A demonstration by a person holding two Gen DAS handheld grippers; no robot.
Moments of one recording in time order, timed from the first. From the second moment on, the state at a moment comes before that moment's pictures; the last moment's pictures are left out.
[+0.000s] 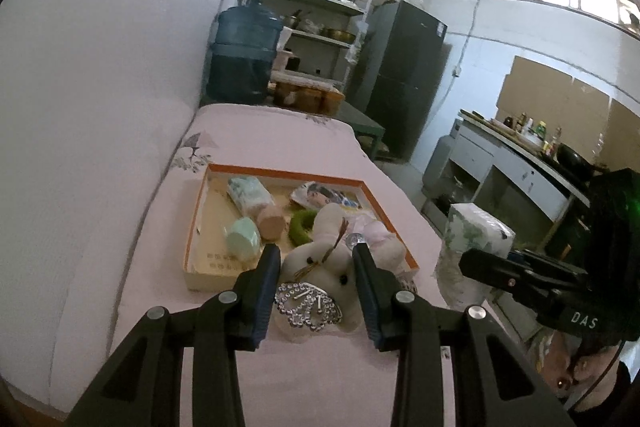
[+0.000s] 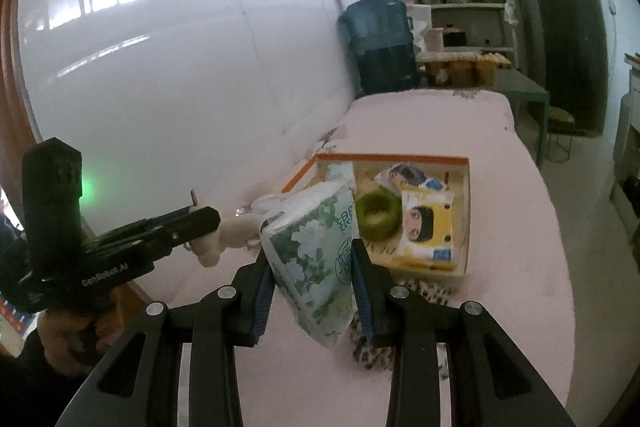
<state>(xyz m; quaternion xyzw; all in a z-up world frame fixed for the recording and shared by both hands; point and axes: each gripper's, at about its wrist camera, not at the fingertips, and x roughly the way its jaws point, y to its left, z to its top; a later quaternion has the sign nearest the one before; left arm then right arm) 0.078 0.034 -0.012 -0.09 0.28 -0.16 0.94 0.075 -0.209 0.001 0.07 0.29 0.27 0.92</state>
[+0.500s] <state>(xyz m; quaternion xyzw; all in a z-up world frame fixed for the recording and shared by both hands) 0.125 0.035 0.007 -0.10 0.26 -0.12 0.95 0.122 -0.203 0.032 0.06 0.26 0.28 0.92</state>
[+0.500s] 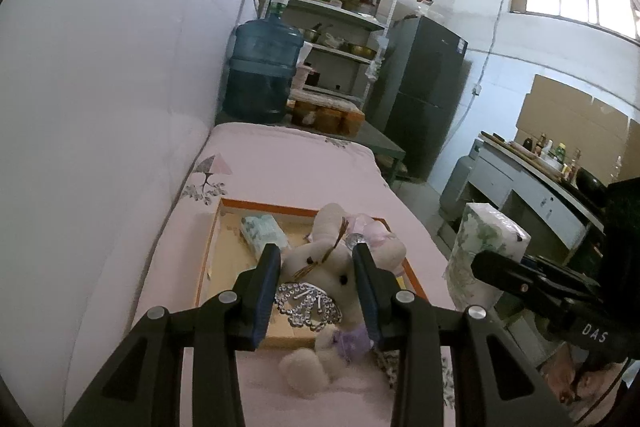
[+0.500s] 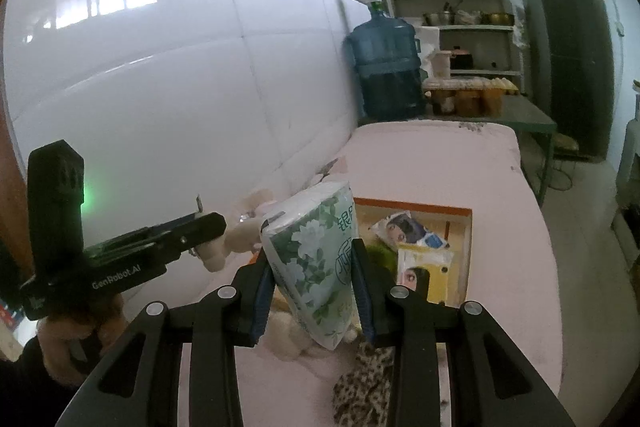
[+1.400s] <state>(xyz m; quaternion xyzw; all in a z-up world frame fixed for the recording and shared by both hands) 0.221 0.028 -0.028 -0.10 0.28 -0.05 0.95 0.235 -0.195 -0.014 0.07 0.30 0.27 0.91</state>
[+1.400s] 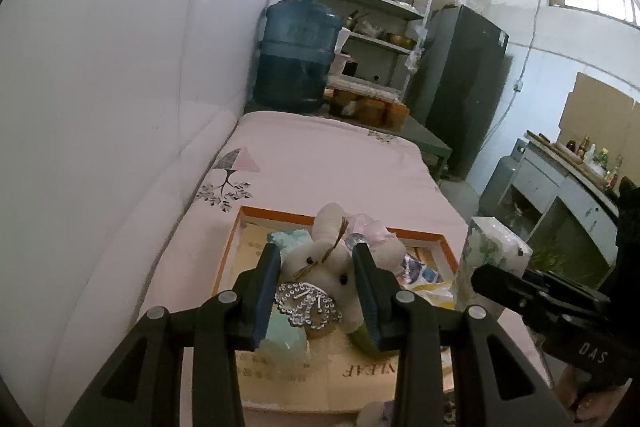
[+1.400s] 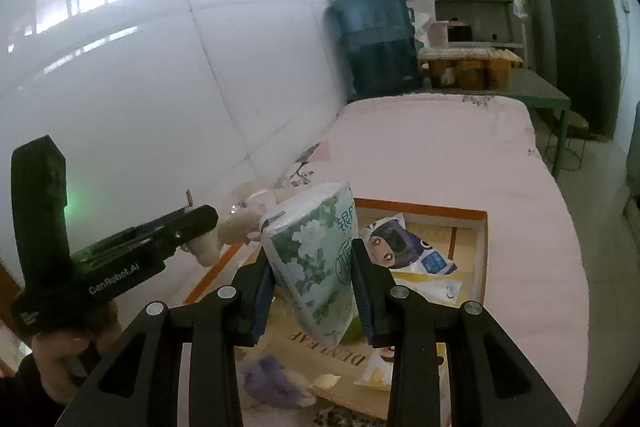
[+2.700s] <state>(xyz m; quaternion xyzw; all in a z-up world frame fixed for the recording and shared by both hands) 0.277 0.022 -0.088 -0.07 0.35 -0.03 0.93 0.294 -0.165 -0.075 0.03 0.37 0.26 0.89</state>
